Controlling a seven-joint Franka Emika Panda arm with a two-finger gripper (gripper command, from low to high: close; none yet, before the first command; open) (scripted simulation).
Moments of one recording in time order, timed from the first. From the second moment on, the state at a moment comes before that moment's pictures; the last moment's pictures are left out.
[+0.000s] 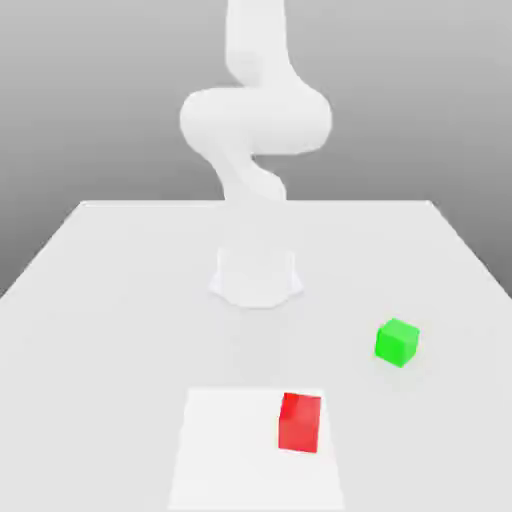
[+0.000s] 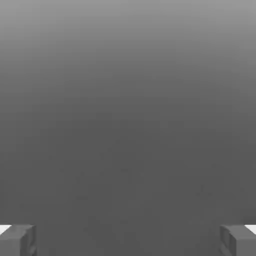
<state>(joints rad) 0.01 -0.71 0.00 -2.35 0.02 2.35 0.82</state>
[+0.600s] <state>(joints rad) 0.06 -0.05 0.08 -2.69 0.04 2.72 1.05</state>
